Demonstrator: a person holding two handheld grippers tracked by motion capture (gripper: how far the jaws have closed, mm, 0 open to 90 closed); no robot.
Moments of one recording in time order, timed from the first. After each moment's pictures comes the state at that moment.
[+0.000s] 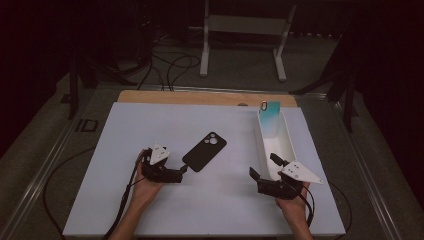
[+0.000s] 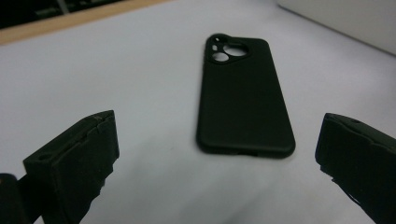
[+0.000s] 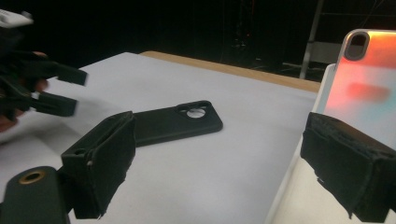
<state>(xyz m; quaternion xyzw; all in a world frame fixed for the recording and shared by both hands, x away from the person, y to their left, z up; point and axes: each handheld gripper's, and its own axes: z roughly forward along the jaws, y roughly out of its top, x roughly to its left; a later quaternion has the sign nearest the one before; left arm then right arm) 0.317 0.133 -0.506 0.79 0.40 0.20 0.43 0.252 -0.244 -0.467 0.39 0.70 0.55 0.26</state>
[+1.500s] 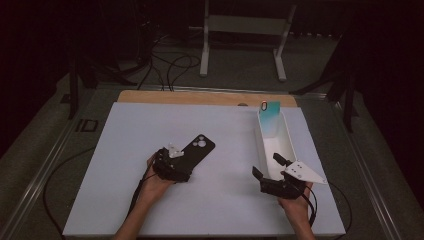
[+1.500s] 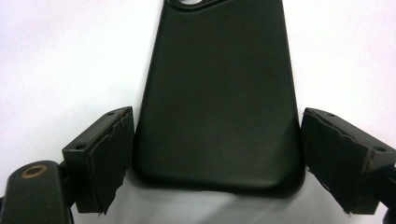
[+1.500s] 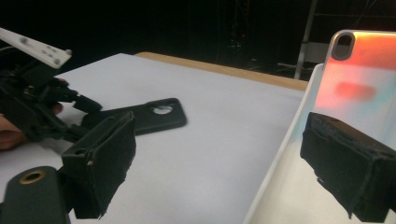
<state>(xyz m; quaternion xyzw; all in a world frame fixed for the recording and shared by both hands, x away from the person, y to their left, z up) 0.329 0.122 -0.526 0.84 0.42 0.15 0.31 0.252 -0.250 -0.467 0.39 0.69 0.54 0.27</state>
